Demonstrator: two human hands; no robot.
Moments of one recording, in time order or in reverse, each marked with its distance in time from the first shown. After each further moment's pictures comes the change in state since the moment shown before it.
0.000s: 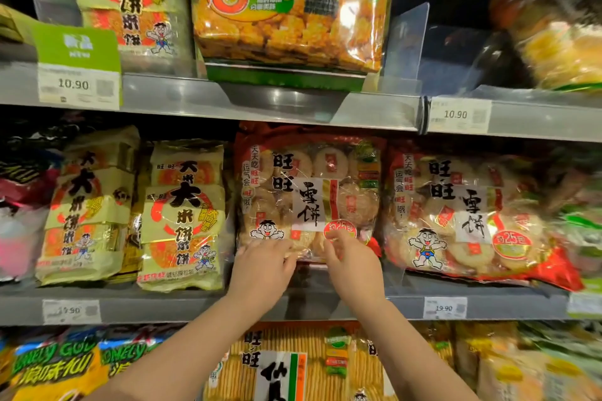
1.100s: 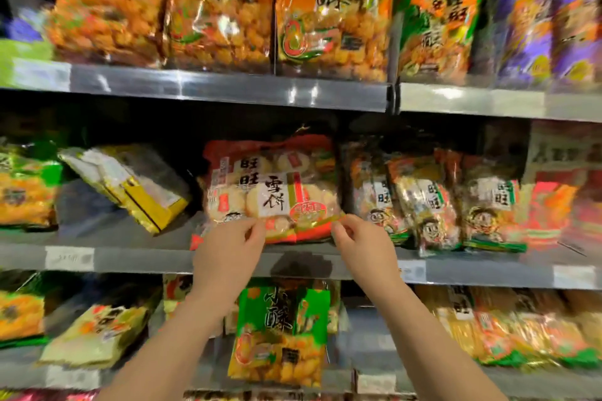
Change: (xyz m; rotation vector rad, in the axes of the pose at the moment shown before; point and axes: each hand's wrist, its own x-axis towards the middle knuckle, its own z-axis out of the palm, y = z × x) left_hand 0.171 0.148 -0.555 -0.301 0.370 -0.232; right_hand 0.233 -0.291 -0.455 0.114 0.081 -0.138
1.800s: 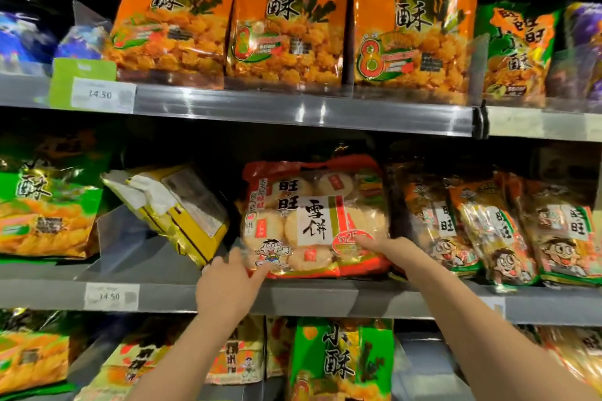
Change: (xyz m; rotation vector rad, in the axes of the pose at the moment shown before) left_hand 0.067 -0.141 0.008 0.446 -0.201 -0.160; right_hand 0.088 0.003 0.070 0.354 -0.382 0.683
